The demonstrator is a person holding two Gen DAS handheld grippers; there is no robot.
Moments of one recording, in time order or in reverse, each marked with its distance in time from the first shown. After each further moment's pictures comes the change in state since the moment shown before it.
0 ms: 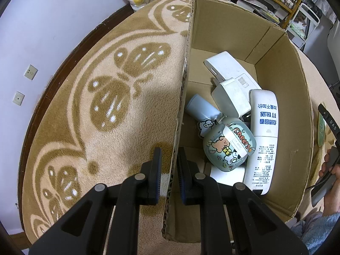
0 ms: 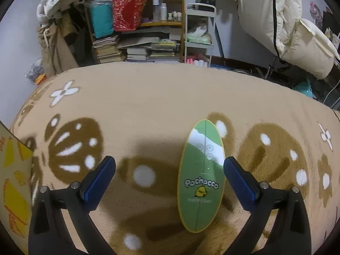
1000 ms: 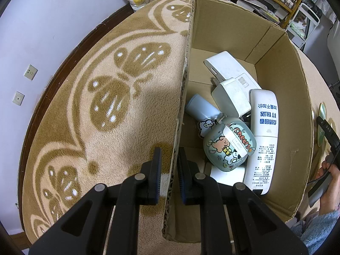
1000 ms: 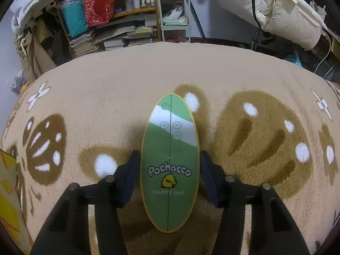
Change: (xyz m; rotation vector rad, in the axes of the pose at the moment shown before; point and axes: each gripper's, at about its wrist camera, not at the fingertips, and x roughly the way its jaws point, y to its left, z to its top) left arm 0.001 -0.001 0.000 0.002 0.000 0.002; right arm 0.019 -0.038 -0.012 0.133 0.086 -0.048
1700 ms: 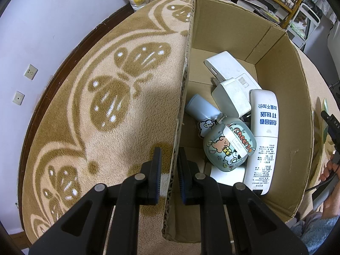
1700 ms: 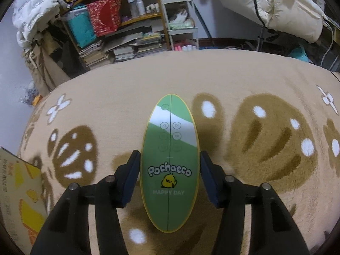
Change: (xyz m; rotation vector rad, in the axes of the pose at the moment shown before) left arm 0.000 0.000 -0.001 -0.001 0.001 0.000; right arm -0.027 0.017 0.009 0.051 -0.011 0.142
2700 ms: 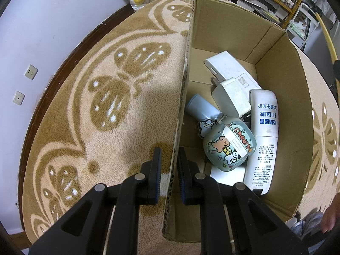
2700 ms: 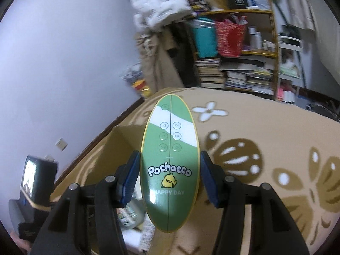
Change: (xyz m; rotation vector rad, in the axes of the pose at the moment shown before) left arm 0.001 0.000 0.000 0.000 0.000 -0.001; right arm -0.121 0.190 -0.068 -0.441 -0.116 0.504
